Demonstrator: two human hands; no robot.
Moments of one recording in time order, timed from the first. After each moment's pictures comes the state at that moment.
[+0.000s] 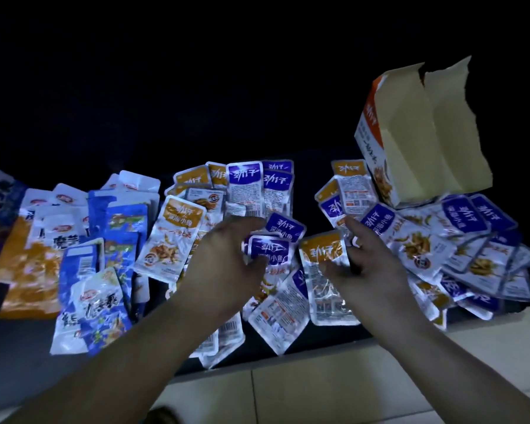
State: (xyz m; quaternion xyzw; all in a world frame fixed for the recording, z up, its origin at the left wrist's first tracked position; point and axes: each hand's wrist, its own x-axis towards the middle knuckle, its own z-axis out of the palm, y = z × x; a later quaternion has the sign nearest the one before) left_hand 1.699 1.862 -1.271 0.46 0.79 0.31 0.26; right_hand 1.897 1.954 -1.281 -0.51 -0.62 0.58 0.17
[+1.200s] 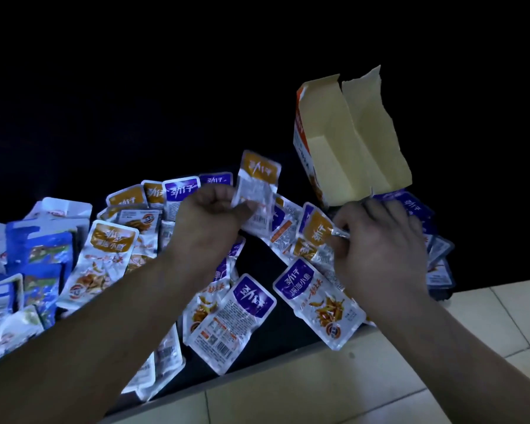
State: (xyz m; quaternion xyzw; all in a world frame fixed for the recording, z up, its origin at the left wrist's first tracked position) left_hand 1.742 1.960 -1.259 0.25 0.73 0.50 0.40; right_hand 1.955 2.018 -1.268 -0.53 -0.84 0.04 0.12
